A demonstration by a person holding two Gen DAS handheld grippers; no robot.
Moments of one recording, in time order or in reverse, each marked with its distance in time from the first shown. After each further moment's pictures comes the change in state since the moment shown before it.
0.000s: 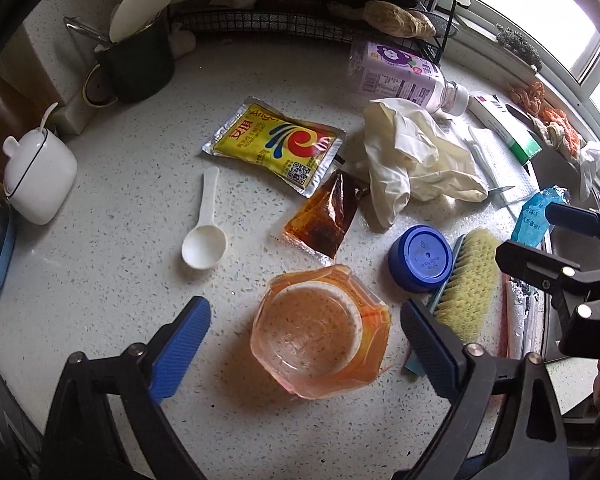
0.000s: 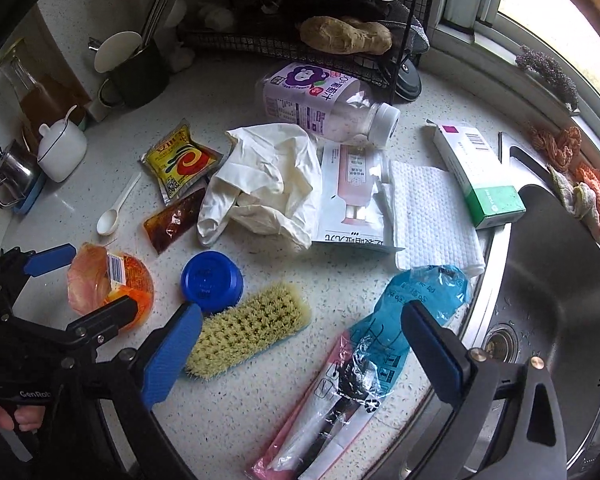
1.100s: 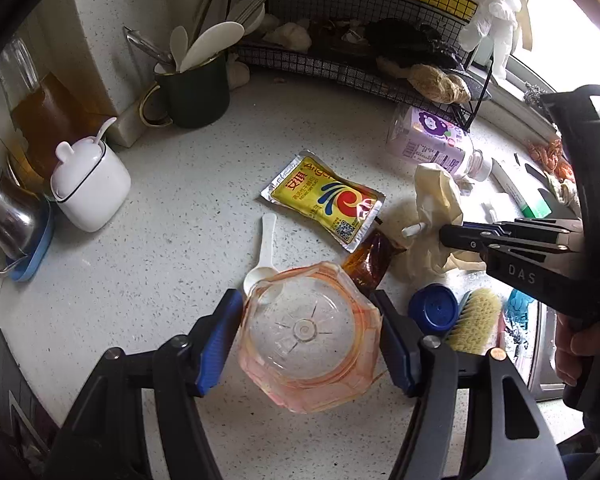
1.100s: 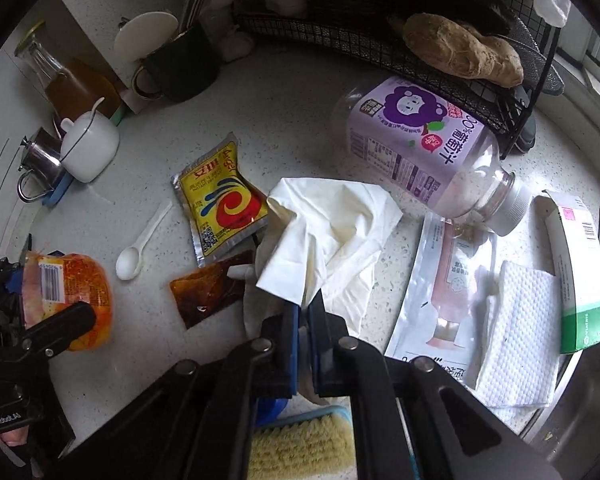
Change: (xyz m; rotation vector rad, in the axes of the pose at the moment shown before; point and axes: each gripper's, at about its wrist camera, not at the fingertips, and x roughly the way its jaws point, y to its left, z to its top) left arm -0.046 0.026 0.016 -0.123 -0.107 0.057; right arm 0.048 0.033 0.061 -0.134 0.016 0.213
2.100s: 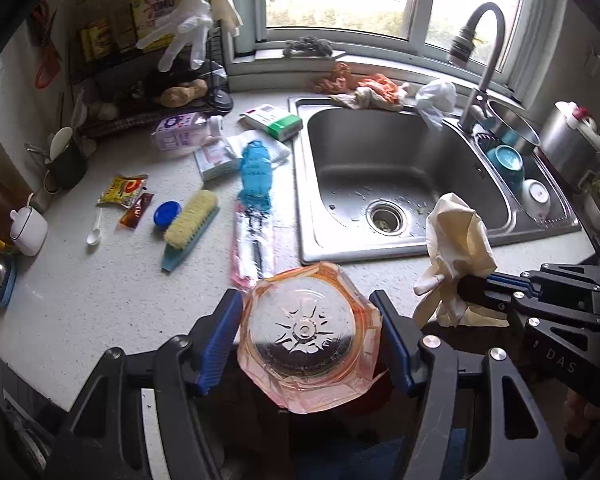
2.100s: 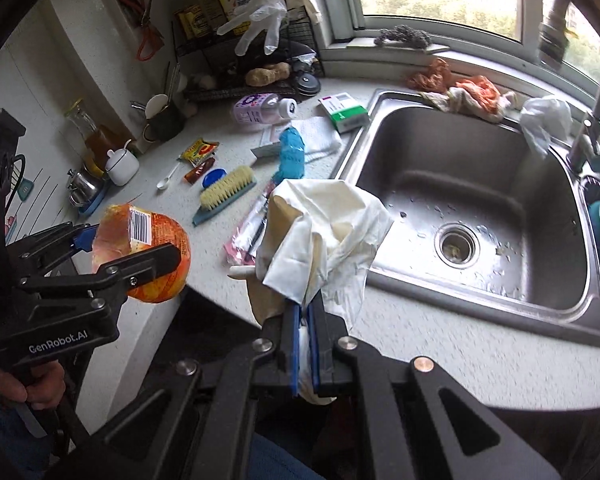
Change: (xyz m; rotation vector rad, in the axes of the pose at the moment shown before) left arm -0.137 -0.213 -0.185 0.422 -0.084 -0.202; right arm -0.228 -0.019 -0.310 0.338 -0.225 -0.137
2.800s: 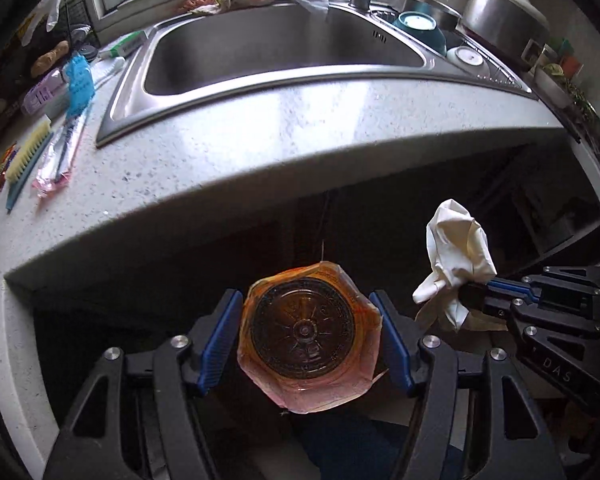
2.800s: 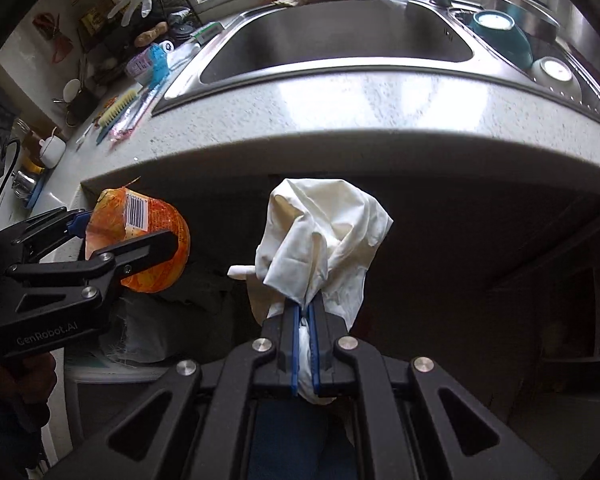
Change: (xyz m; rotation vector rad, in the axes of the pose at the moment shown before) left arm 0.110 -0.135 -0.117 0.209 0.175 -0.154; right arm 0.033 -0.086 -0.158 0.264 0.109 -0.127
